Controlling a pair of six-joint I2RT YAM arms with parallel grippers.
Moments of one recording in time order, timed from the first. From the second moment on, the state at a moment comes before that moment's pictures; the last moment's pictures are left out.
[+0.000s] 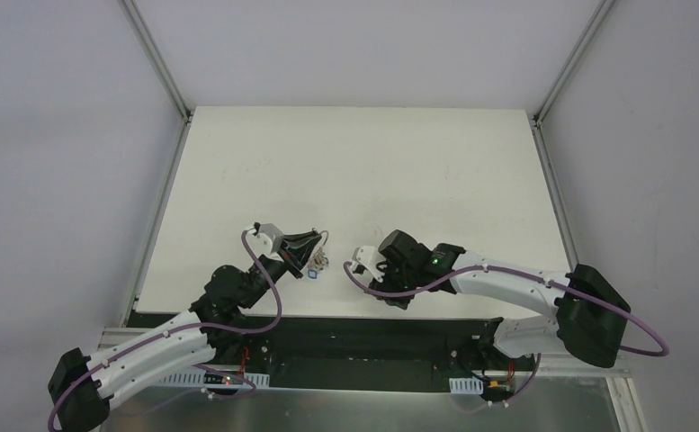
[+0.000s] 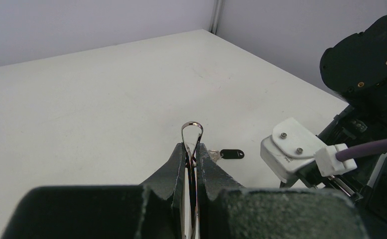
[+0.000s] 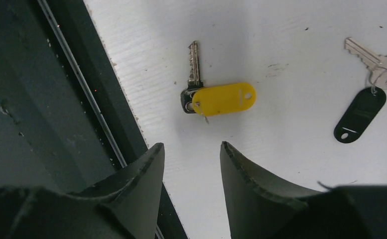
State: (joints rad) left arm -0.90 0.49 0.15 0.55 -0.19 -0.11; right arm 1.02 1.30 0.75 -0.54 -0.13 -0.23
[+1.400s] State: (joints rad) left arm -0.90 0.50 0.15 0.55 -0.19 -0.11; right arm 1.01 1.38 0.67 -0.38 -0.22 -0.44
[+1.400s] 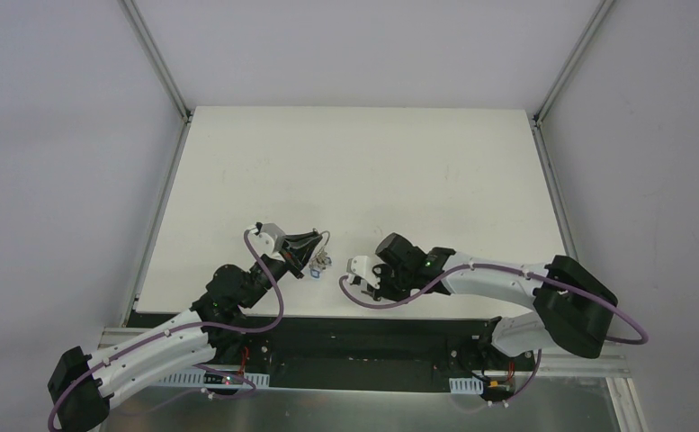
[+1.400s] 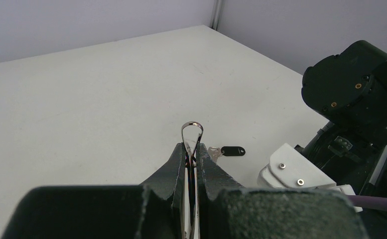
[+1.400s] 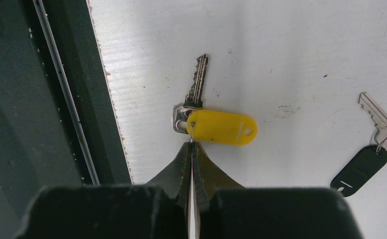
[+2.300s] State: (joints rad) left arm -0.90 0.49 0.15 0.55 -0.17 -0.11; right arm 1.01 1.00 0.68 -0.31 -0.30 -0.05
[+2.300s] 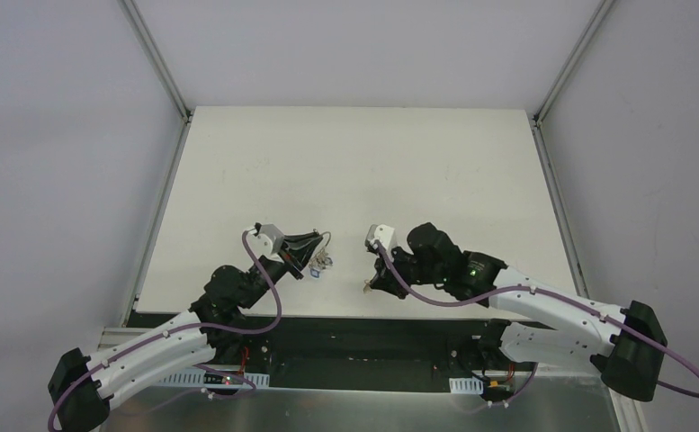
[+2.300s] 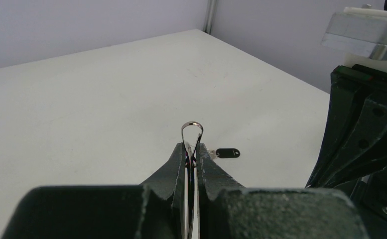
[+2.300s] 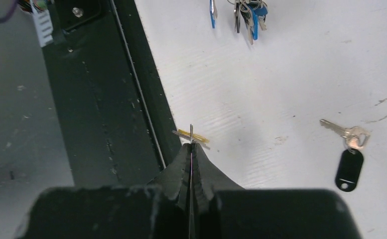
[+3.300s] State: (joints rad) left arm -0.90 0.44 0.15 0.56 0.15 -0.08; right arm 1.01 1.20 0.81 0.09 -0.57 0.77
